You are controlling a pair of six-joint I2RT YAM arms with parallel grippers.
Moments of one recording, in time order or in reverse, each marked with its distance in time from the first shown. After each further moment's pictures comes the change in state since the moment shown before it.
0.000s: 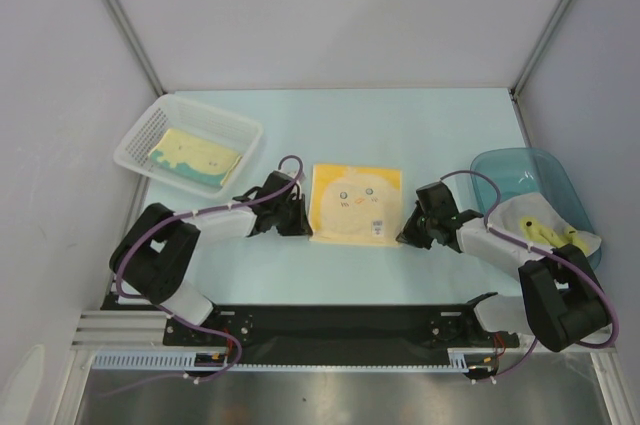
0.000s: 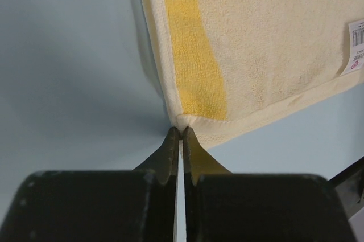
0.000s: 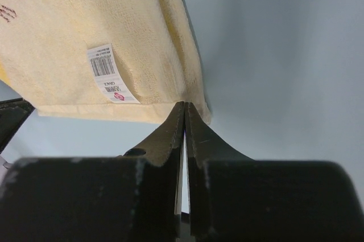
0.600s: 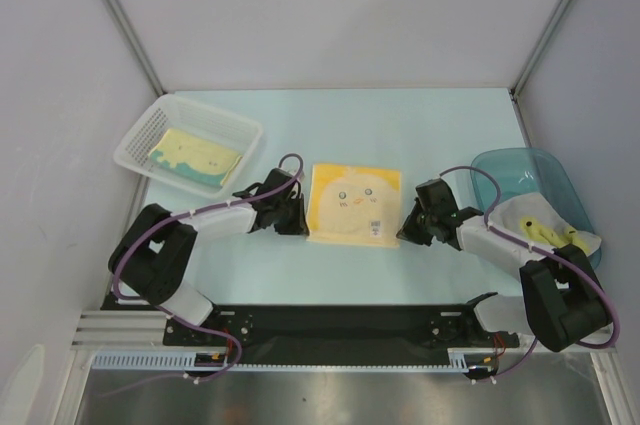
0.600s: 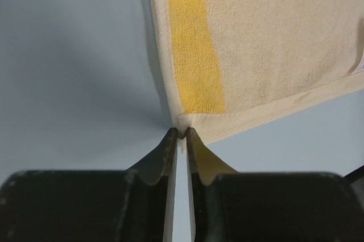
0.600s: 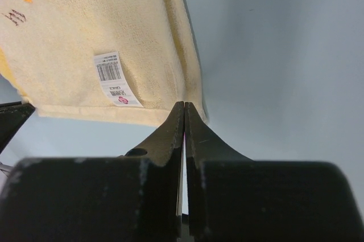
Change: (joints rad) left arm 0.000 -0.010 0.050 -0.112 -0.035 0.031; right arm 0.000 0.000 0.027 -0.015 0.015 -0.028
